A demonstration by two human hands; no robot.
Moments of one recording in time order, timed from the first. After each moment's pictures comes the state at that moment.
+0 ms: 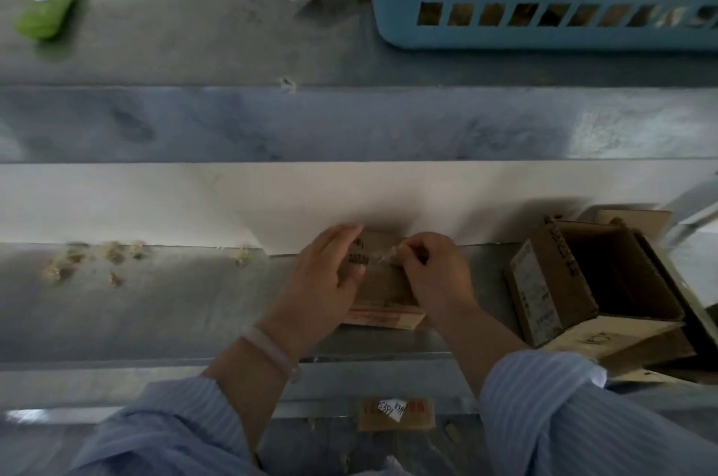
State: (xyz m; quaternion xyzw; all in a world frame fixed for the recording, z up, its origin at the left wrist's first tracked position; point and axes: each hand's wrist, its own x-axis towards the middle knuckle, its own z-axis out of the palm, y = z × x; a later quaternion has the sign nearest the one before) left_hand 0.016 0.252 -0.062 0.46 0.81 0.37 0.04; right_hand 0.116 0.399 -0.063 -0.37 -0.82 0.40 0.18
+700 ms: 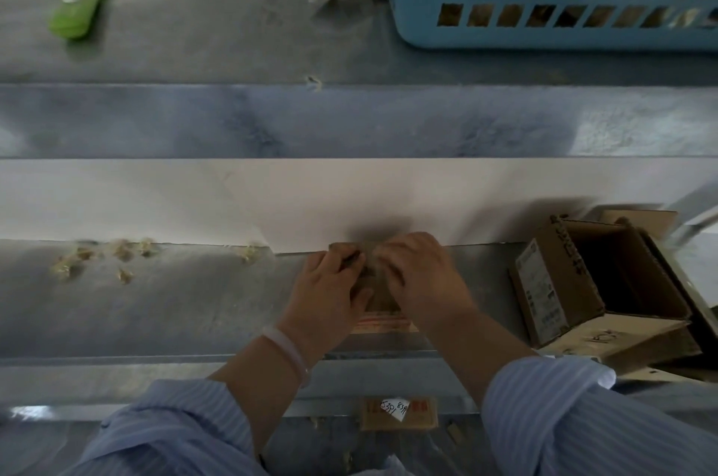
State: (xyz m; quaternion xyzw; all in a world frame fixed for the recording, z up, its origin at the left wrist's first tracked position) left_hand 0.012 0.249 -0.100 0.48 0.85 0.20 0.00; right_hand 0.116 0.388 -0.073 -0.13 -0.96 0.16 0.21
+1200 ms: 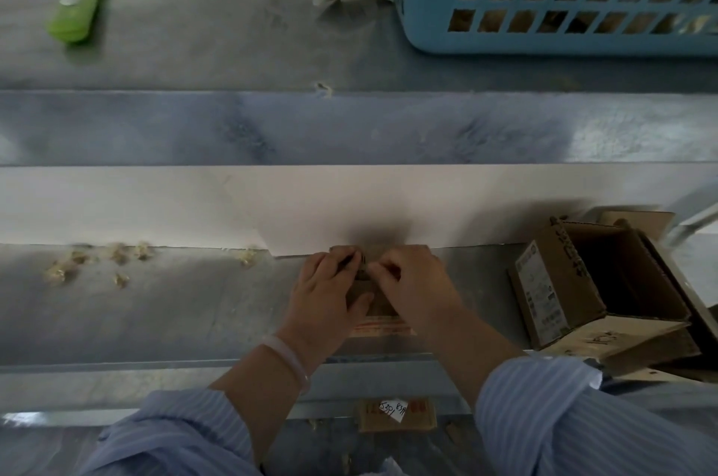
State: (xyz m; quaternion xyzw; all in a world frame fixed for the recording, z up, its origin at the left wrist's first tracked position) left_hand 0.011 0.245 -0.109 0.46 0.86 0.23 0.00; right_hand 0.105 0.377 -0.064 -0.28 -0.91 0.30 0.11
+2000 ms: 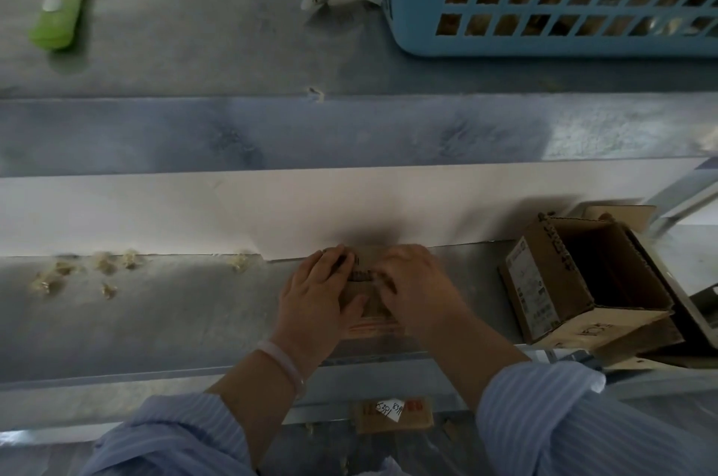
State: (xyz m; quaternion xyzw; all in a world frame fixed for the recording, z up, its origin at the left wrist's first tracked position) left_hand 0.011 0.244 -0.112 0.45 0.87 0.21 -0.02; right_hand 0.117 0.380 -0.069 -0.20 -0.96 0.17 0.08
